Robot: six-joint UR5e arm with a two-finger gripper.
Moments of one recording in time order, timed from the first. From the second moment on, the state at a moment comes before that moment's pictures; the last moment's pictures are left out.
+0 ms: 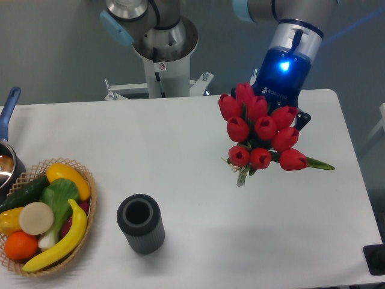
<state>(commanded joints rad) 2.79 -1.73 -1.61 -0.85 0.63 0.92</state>
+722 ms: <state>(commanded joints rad) 2.79 -1.72 -1.61 -0.85 0.63 0.93</state>
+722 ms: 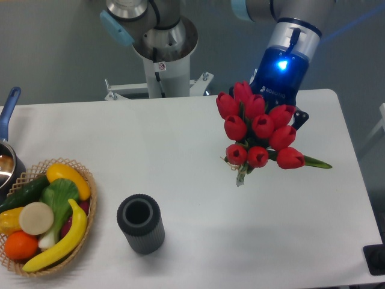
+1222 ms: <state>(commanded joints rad) 2.77 -1.68 -1.65 -0.85 0.85 0.93</state>
